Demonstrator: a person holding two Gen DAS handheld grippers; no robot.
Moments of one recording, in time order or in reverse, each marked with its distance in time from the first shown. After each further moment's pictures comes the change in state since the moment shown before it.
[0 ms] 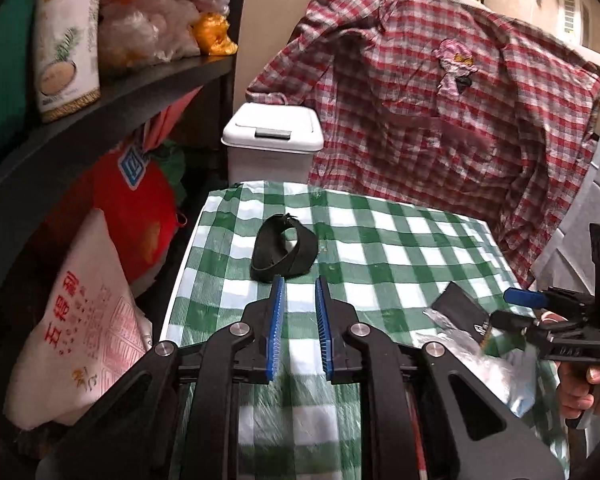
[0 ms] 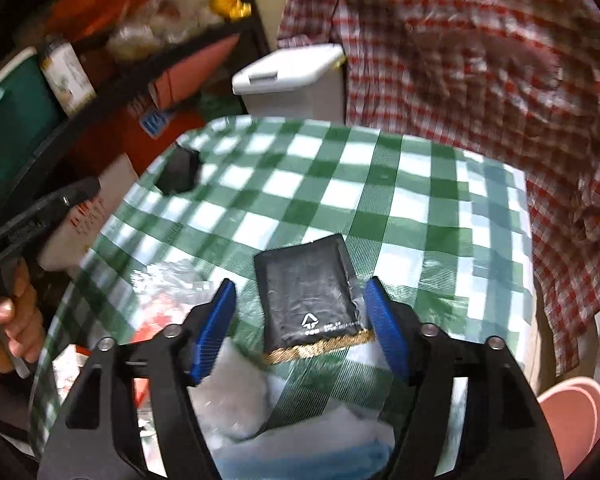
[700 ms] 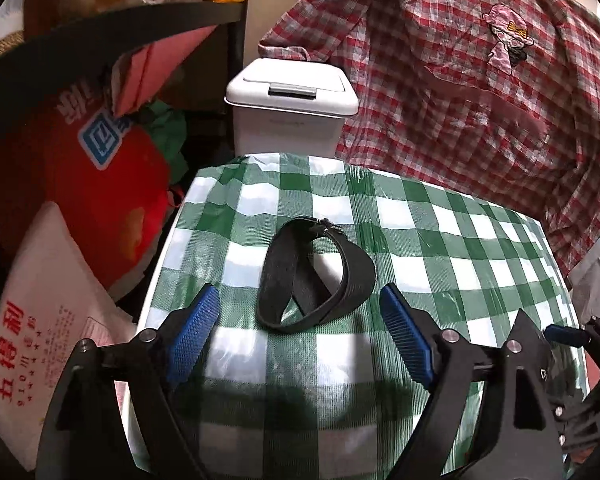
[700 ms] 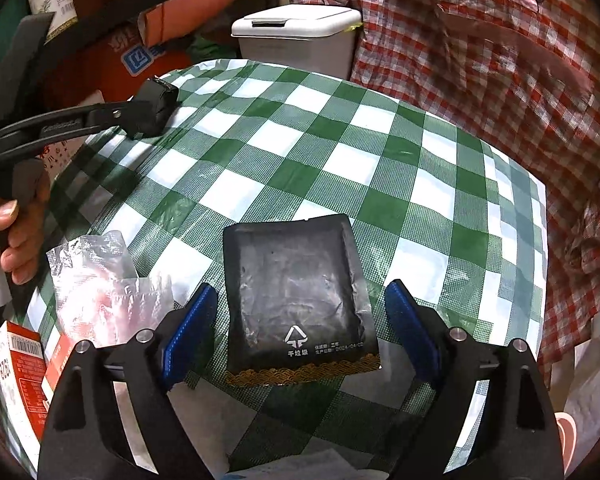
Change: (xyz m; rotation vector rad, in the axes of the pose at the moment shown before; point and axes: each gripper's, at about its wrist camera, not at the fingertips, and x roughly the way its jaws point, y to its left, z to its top) left arm 0.104 0.014 0.022 -0.031 0.128 0.045; right arm 0.047 0.012 0.001 -0.147 0.117 -0.107
